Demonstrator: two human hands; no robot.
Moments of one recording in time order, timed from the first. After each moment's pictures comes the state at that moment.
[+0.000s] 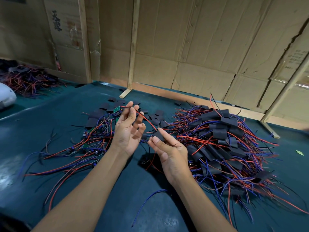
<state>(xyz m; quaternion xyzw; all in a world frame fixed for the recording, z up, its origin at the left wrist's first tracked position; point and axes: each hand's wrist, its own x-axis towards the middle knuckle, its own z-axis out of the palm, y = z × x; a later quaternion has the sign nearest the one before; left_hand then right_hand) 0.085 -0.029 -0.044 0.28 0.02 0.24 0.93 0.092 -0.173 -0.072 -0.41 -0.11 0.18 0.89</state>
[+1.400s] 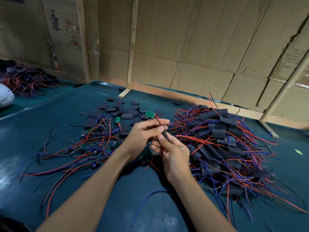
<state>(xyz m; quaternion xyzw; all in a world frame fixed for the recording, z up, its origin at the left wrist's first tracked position) 0.088 -0.046 -0.059 0.58 -0.08 0.07 0.81 0.093 -0.173 -0.070 -0.44 -0.07 0.14 0.89</state>
